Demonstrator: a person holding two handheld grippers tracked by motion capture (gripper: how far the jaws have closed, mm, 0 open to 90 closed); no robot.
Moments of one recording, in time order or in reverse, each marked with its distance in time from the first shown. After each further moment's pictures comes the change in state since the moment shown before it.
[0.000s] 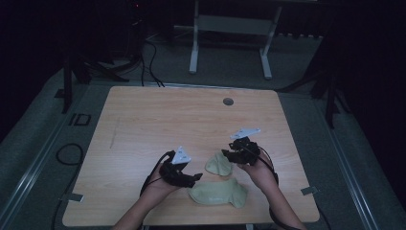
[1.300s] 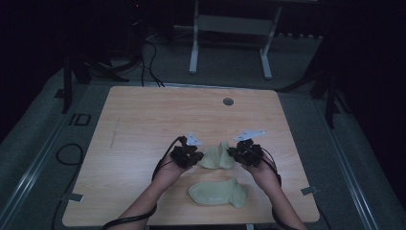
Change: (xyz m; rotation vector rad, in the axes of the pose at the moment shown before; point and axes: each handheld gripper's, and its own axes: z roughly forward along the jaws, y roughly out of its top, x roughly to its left) left arm 0.023 0.033 0.017 0.076 0.040 -0.020; right arm -0.010 -0.010 -0.006 -0.012 0.018 0.010
